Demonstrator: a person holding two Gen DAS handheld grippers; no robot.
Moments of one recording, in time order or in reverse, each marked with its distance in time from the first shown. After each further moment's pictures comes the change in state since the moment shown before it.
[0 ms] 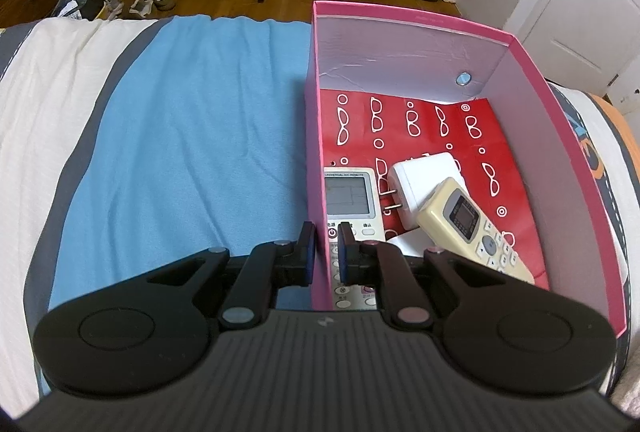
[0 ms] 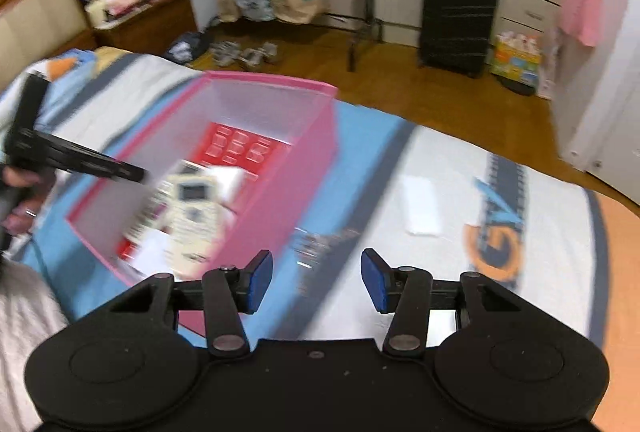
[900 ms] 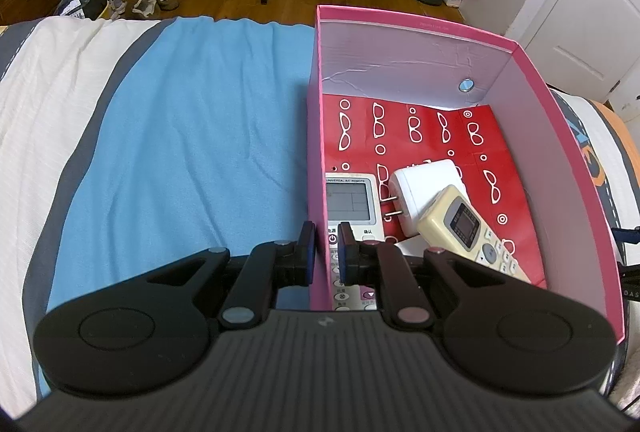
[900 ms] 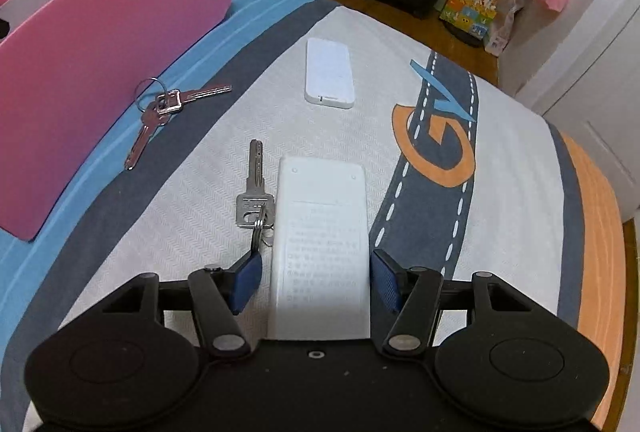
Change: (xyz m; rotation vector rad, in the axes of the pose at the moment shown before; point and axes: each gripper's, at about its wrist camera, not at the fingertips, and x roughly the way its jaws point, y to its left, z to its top) left arm -0.001 0.003 0.000 -0.009 -0.008 0.003; right arm 0.094 -0.031 -0.063 -0.115 0.175 -0.244
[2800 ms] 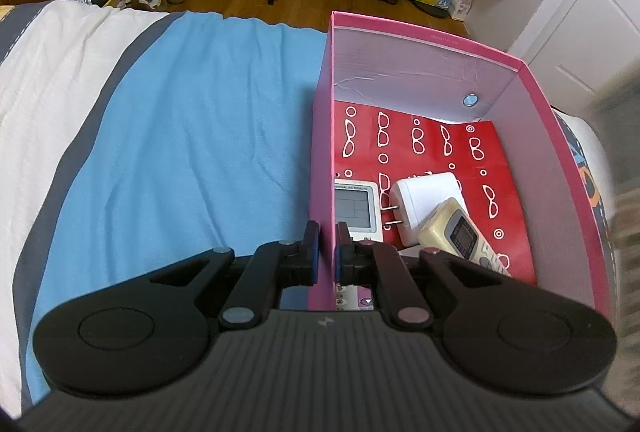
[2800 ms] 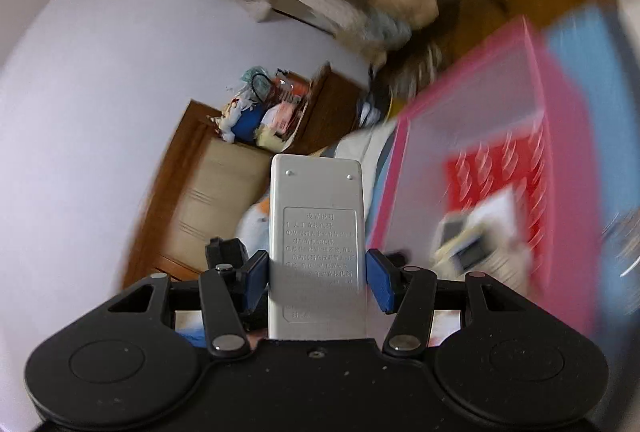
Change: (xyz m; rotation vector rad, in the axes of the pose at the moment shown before) left arm 0.000 0.009 0.002 -0.069 -0.014 -0.024; right arm -0.019 0.075 0.110 0.701 -0.191 1.218
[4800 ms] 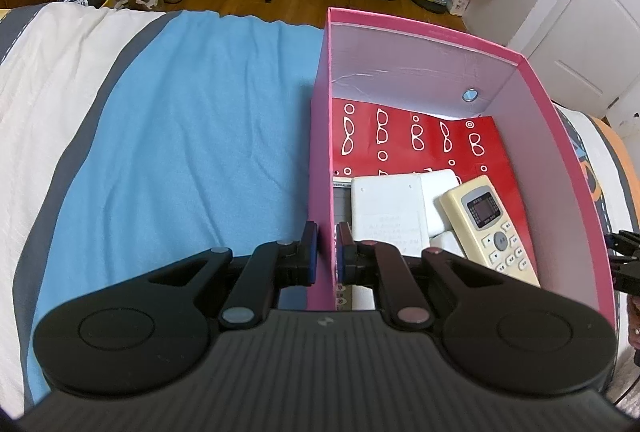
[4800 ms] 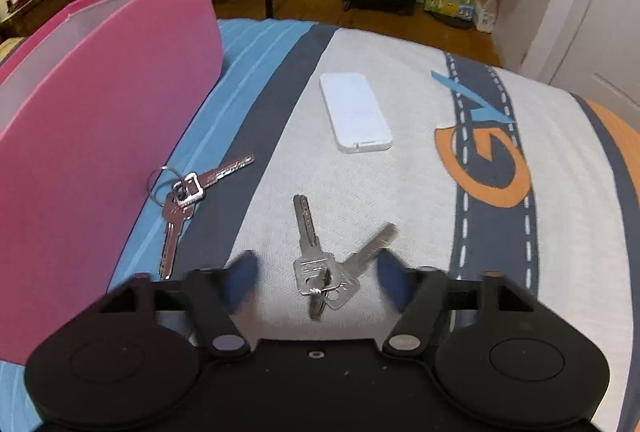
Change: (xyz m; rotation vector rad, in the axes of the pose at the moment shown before) left arm 0.002 -0.002 0.000 0.012 0.006 0.002; right arm -0.077 -0.073 -0.015 -0.524 -0.006 -1.098
